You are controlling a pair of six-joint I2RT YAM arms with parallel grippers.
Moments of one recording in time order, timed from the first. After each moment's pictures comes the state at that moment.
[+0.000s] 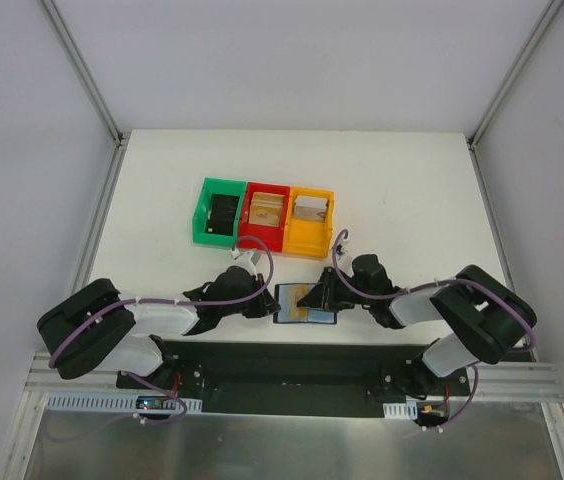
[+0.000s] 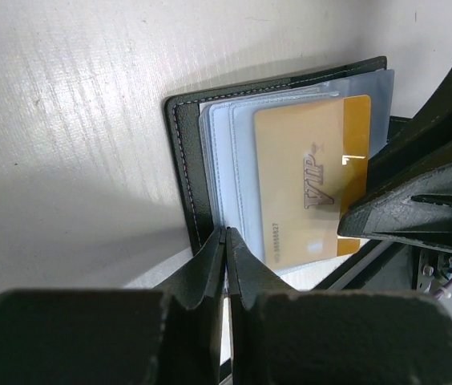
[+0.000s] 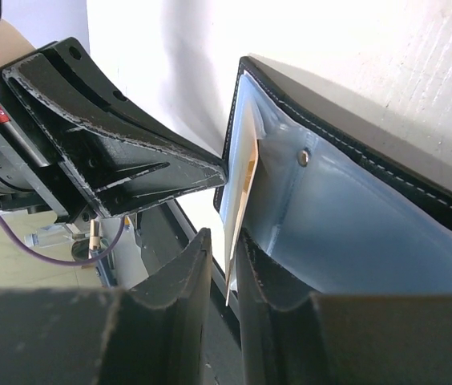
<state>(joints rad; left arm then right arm) -0.89 1.33 0.31 0.35 0.07 -0.94 0.70 1.52 0.30 0.71 -0.54 0.98</state>
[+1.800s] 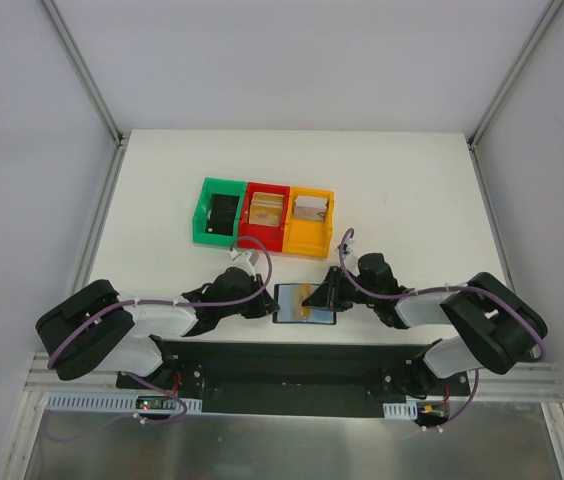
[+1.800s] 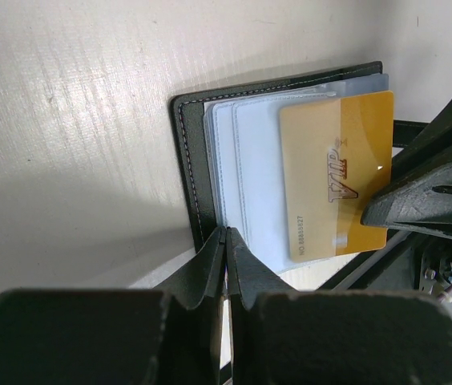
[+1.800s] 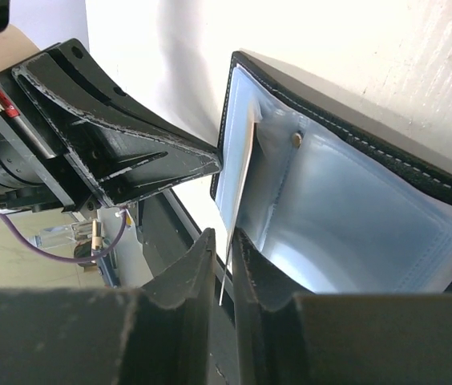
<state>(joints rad) -0.89 1.33 0.29 0.36 0.05 -0.95 0.66 1.45 0.28 0.63 -0.57 0.96</state>
